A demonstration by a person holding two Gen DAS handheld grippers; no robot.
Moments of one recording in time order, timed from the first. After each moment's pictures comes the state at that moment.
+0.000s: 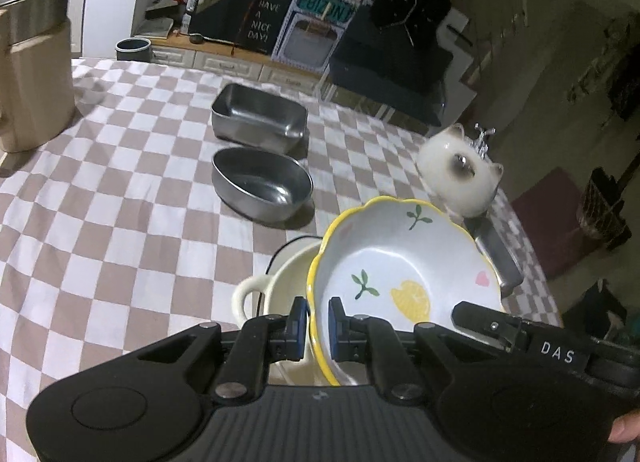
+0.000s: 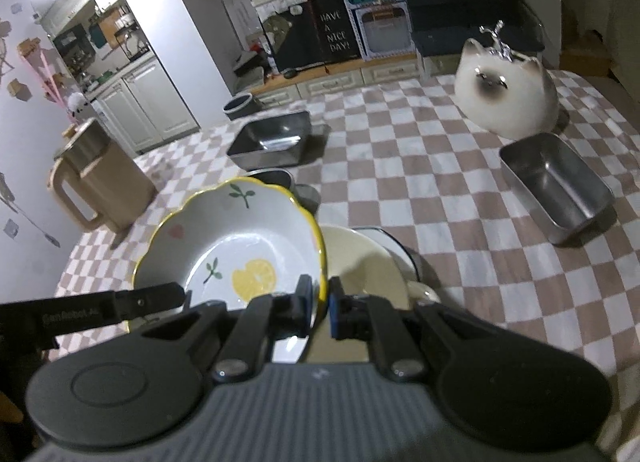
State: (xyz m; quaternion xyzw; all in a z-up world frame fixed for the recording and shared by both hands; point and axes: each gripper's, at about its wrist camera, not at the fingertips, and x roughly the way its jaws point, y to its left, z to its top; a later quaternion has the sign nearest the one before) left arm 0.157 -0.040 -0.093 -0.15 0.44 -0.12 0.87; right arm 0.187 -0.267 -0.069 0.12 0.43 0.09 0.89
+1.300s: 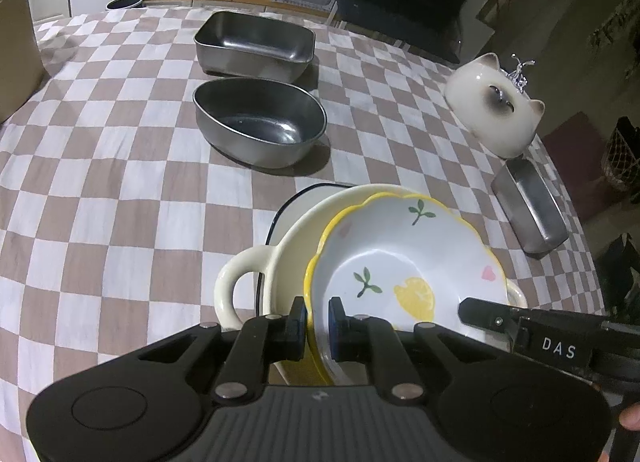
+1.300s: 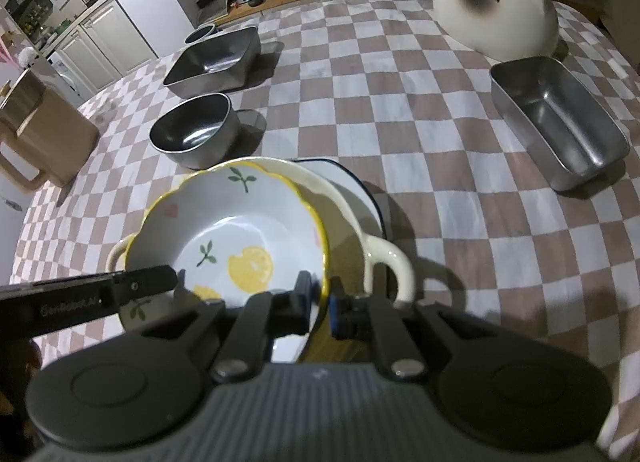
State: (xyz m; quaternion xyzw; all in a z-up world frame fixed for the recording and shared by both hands) left arm 0.203 -0.061 -0.143 -0.11 0.53 -0.12 0.83; right arm 0.228 -0.269 -0.121 0.11 0.54 0.06 0.83
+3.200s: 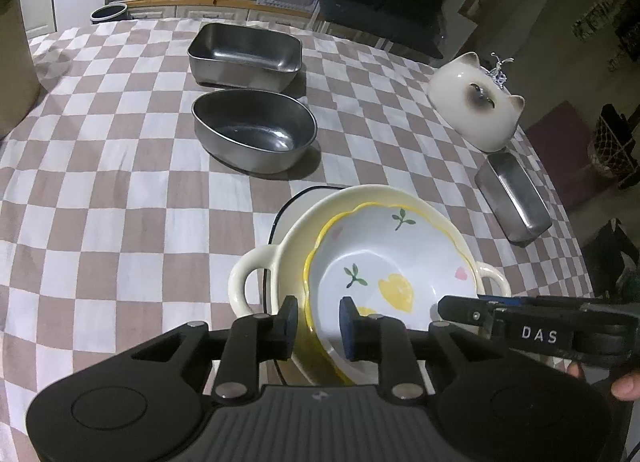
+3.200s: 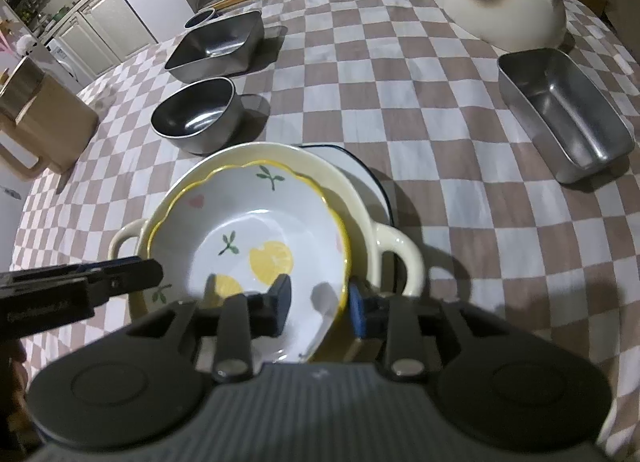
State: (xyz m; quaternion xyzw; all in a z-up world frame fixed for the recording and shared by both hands) left arm 0.192 -0.052 -0.124 -0.09 0.52 -0.15 0.84; right arm 0.231 -0.266 -0.123 0.10 0.56 0.07 0.82
